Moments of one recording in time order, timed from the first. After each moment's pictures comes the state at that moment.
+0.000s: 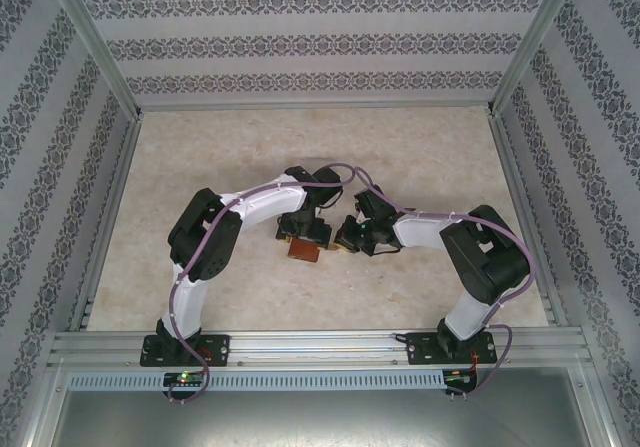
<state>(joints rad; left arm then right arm) -0.72 2.06 1.56 -1.09 0.04 -0.55 0.54 1.70 0.75 -0.09 -0.44 1.02</state>
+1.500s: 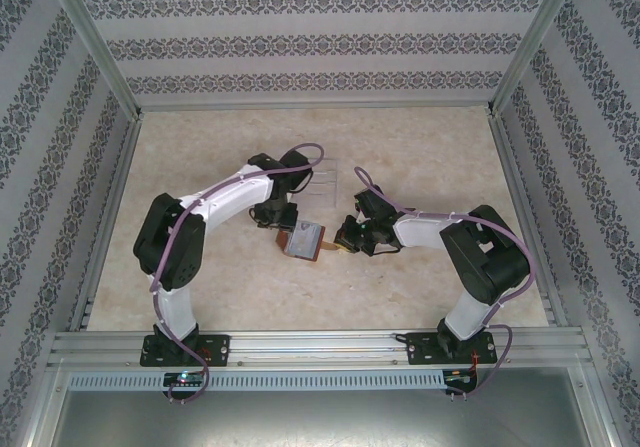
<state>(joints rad) -0.57 1.87 1.44 -1.10 -0.03 -0.49 0.55 1.70 0.76 -0.09 -0.44 1.02</state>
